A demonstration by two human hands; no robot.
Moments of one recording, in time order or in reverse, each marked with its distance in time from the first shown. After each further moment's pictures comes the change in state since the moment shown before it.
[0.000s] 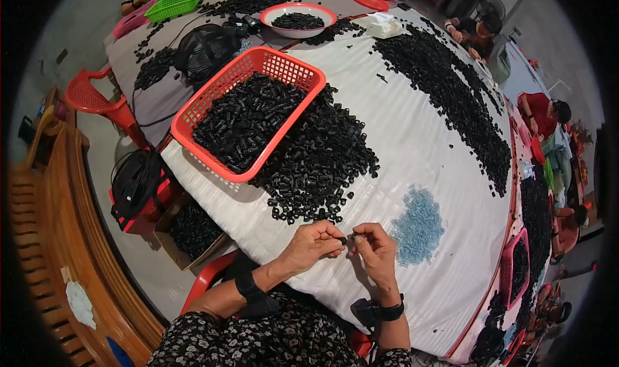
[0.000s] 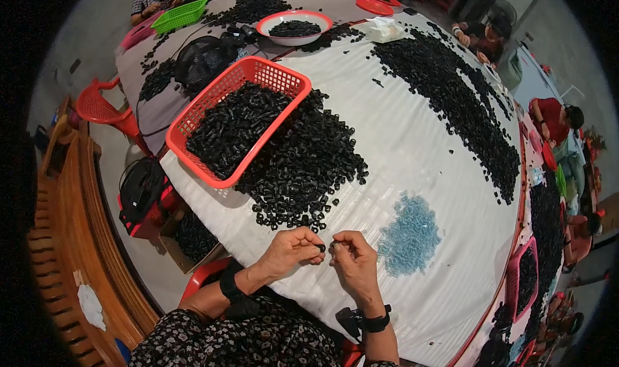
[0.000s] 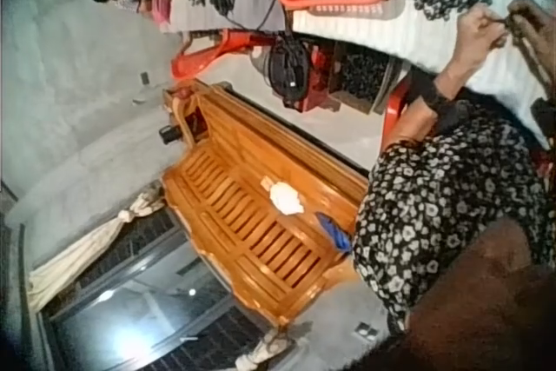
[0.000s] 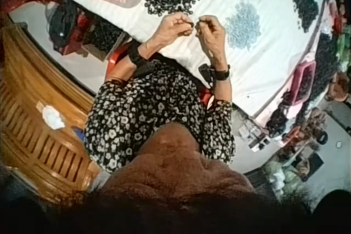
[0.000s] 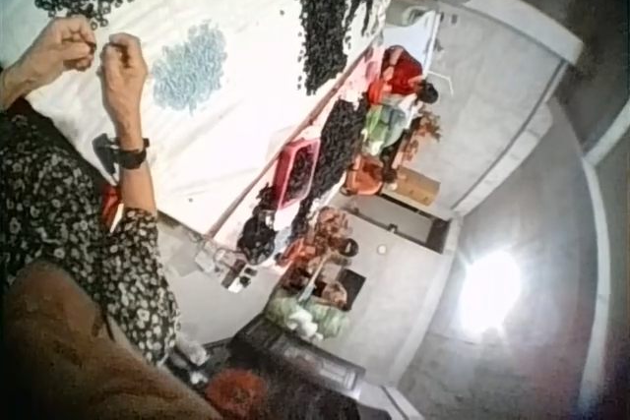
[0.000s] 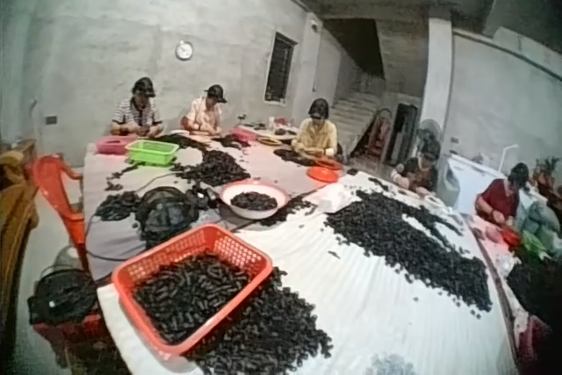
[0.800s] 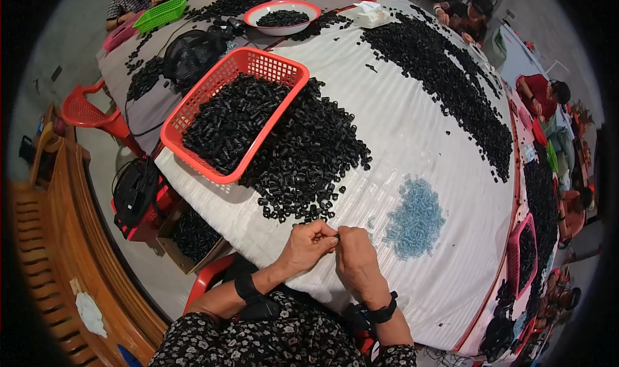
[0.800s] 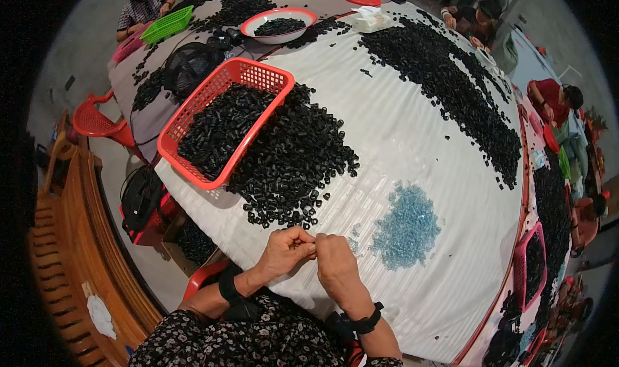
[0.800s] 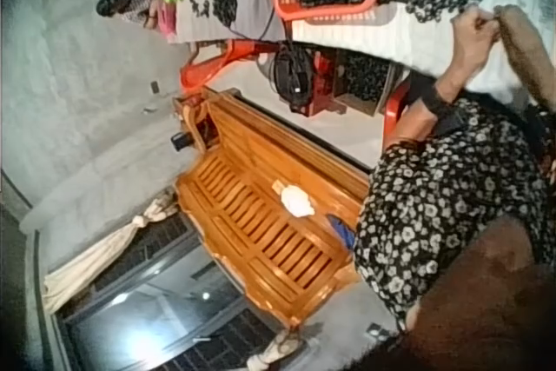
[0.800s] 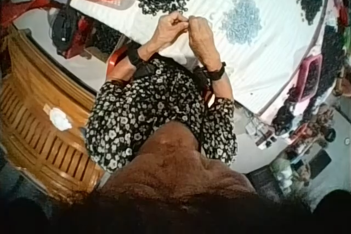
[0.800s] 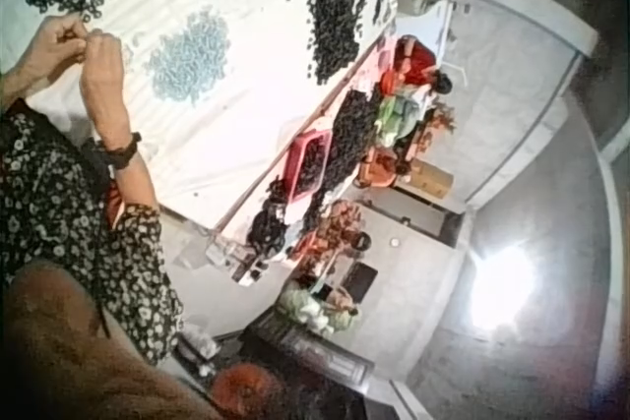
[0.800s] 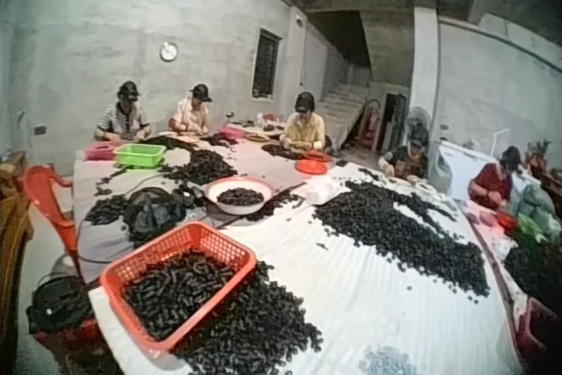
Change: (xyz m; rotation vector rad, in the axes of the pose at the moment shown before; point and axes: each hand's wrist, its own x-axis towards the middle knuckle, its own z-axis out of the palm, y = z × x) left_hand 0.004 -0.011 0.010 0.356 0.150 0.122; right_hand -0.005 0.009 0.009 -0.944 -0.046 -0.664
